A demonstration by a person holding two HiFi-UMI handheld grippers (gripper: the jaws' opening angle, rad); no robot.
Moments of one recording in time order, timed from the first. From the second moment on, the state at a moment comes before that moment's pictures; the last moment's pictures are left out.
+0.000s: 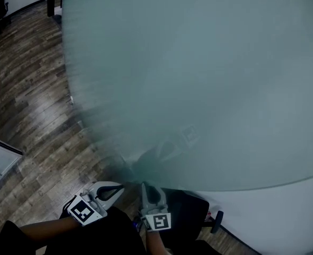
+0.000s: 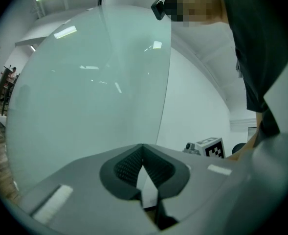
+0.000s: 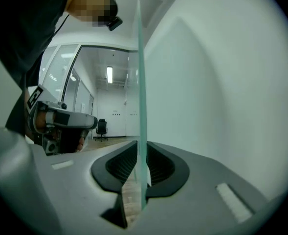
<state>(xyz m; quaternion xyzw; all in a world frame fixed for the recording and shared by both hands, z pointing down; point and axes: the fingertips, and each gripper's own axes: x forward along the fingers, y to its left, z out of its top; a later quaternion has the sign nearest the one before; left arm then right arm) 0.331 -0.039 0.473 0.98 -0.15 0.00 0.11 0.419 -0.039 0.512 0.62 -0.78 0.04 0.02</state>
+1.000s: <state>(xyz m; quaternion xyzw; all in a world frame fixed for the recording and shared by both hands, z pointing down) 0.382 -0.064 0.475 0.97 -0.21 0.00 0.12 0.497 -0.081 0.500 0.58 -0.81 0.04 0.01</state>
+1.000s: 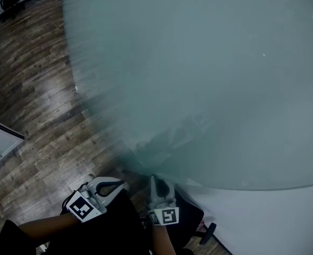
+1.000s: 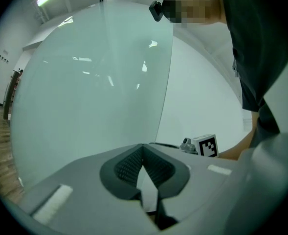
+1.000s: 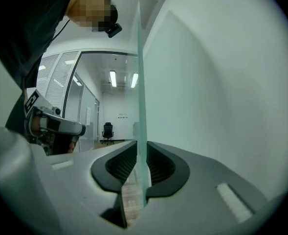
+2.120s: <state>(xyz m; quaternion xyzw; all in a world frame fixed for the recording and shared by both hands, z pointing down) 0.445 -0.099 0.479 0.94 -0.33 -0.03 0.12 0.561 -0.144 0.494 0.50 -0.86 0.03 0.00</state>
